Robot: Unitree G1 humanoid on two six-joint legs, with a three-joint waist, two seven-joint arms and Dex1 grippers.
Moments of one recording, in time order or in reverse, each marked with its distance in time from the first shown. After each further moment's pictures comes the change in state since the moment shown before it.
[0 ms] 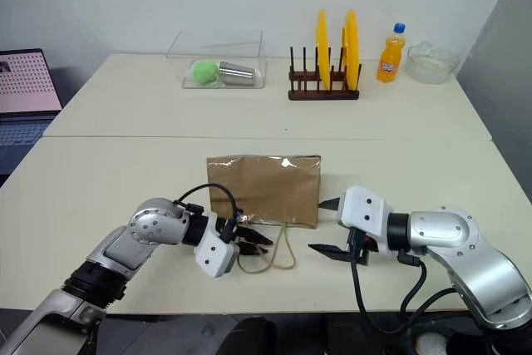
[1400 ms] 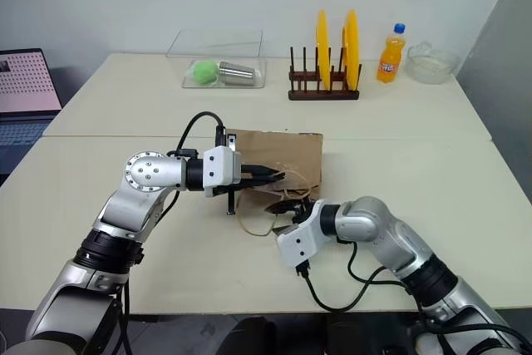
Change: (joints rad) left arm -0.187 -0.107 0.156 -0.046 -0.204 0.476 0.039; right arm -0.286 0.267 0.448 0.629 -0.835 -0.980 -0.124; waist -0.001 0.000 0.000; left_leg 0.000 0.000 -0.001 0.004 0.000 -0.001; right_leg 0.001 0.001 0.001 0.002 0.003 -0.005
